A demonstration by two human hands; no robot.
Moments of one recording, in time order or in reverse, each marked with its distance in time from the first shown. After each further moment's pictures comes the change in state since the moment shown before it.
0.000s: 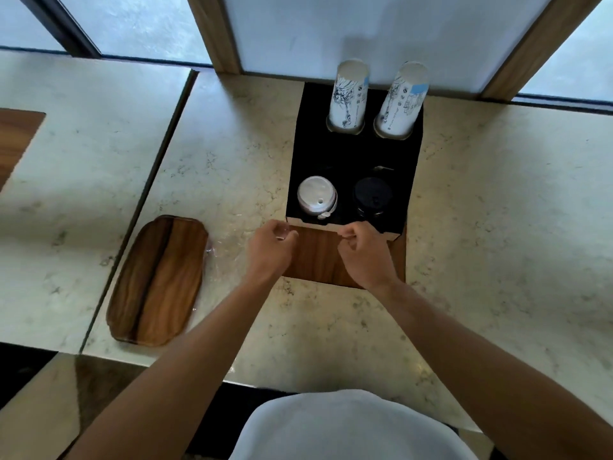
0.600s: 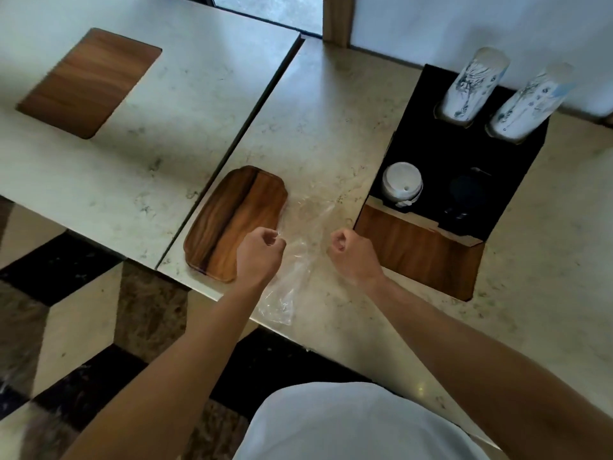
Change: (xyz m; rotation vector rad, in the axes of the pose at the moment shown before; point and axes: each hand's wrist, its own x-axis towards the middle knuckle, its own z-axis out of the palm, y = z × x) left_hand -0.054 -0.123 -0.099 0.049 0.249 -0.224; right_hand -0.032 -0.057 0.132 -0.126 -0.373 0.058
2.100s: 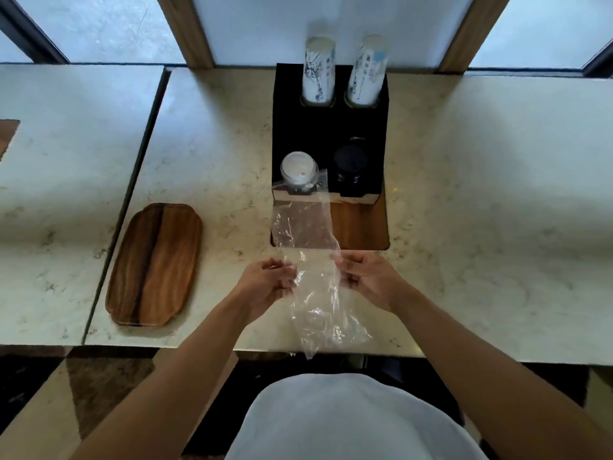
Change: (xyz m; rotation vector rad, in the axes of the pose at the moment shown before) left_hand -0.063 0.044 0.073 -0.687 -0.940 -0.288; right_hand -0.101 0.142 -0.074 1.110 -0.117 0.111
